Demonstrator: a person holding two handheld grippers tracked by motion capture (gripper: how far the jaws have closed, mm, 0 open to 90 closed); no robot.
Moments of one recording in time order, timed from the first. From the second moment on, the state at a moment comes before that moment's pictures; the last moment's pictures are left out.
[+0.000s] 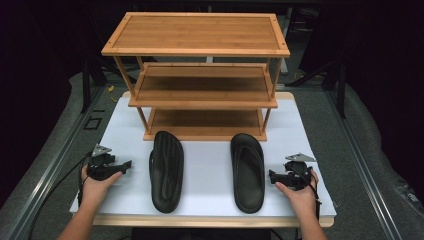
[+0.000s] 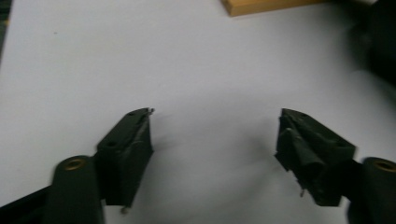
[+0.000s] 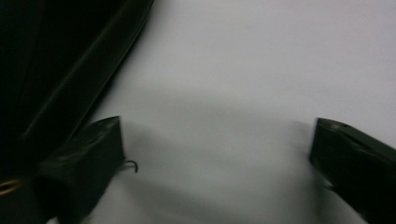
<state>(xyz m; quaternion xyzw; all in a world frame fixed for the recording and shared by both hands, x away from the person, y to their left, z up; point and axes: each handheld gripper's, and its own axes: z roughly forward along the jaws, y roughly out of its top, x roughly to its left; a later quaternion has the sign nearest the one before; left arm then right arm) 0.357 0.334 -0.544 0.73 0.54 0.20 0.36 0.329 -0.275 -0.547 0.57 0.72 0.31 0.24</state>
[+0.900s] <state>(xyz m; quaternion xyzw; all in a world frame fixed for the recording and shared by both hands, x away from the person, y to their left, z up) 0.328 0.300 -0.514 0.74 0.46 0.19 0.45 0.301 -0.269 -0.520 0.54 0.68 0.40 0.29</state>
